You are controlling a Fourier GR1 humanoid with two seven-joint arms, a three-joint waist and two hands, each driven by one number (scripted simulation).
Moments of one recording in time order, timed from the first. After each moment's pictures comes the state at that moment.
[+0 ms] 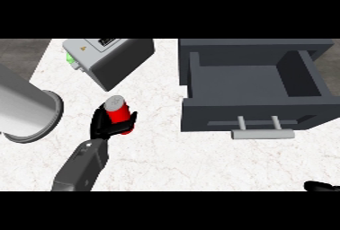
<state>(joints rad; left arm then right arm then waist) -0.59 0.08 0.20 -0.33 0.18 0.04 -0.69 0.09 -0.09 -0.31 -2.22 -0.11 0.11 0.29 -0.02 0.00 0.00</state>
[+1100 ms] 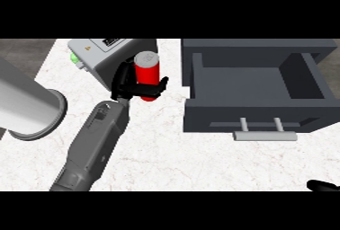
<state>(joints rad) -0.76 0.01 0.03 -0.75 0.16 0.12 -0.27 0.09 -0.09 -0.32 -2.26 -0.07 0.09 0.31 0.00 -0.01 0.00</state>
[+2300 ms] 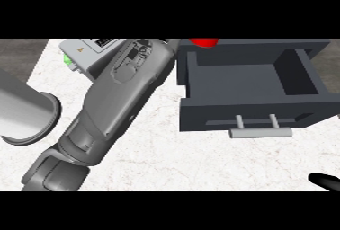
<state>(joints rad) -1.32 0.00 -0.13 -0.75 0.24 0.41 0.21 0.04 -0.11 -0.33 -2.24 -0.08 0.08 0.33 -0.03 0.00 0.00</state>
